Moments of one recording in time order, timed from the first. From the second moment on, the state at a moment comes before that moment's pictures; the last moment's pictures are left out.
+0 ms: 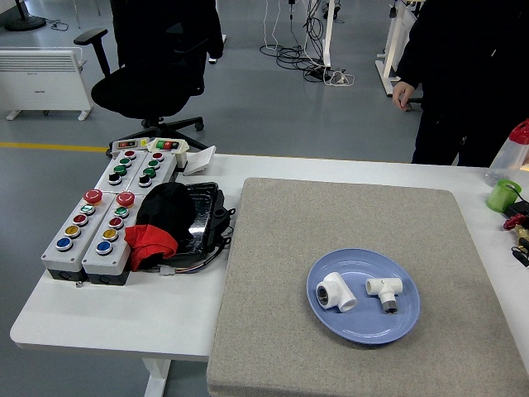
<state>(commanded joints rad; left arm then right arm) -0.23 0.02 -1.10 -0.29 1.51 0.06 0.52 0.07 -0.36 1.51 1.46 -0.49 -0.15 -0.01</state>
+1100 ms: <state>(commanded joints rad) -0.24 0.03 -1.11 -0.29 1.52 0.06 0.52 0.04 -0.32 1.54 1.45 -0.53 -0.18 -0.02</state>
